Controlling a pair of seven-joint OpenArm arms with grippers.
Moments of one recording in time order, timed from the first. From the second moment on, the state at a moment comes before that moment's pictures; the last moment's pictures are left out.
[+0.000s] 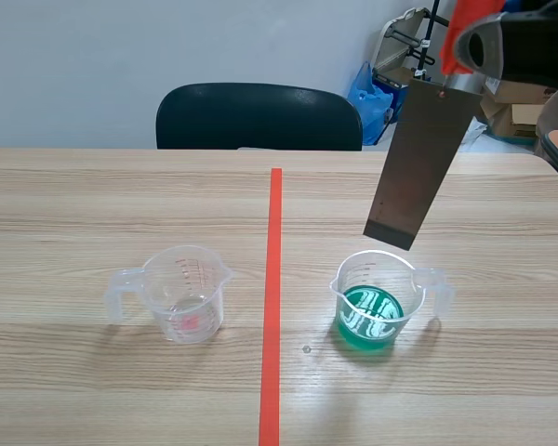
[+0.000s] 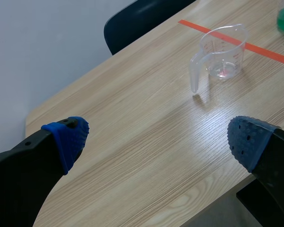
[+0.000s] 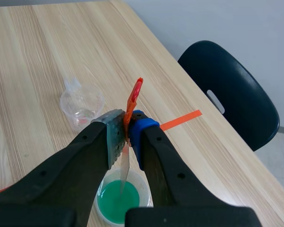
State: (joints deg) left arm 80.4 -29.4 -48.2 86.5 4.5 -30.0 -75.1; right arm -15.2 51.9 17.3 122.2 57.6 45.4 -25.4
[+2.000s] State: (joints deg) left arm 80.4 -29.4 -48.2 86.5 4.5 -30.0 -75.1; right arm 30.4 18.3 -32.8 97.5 50.8 45.3 -39.5
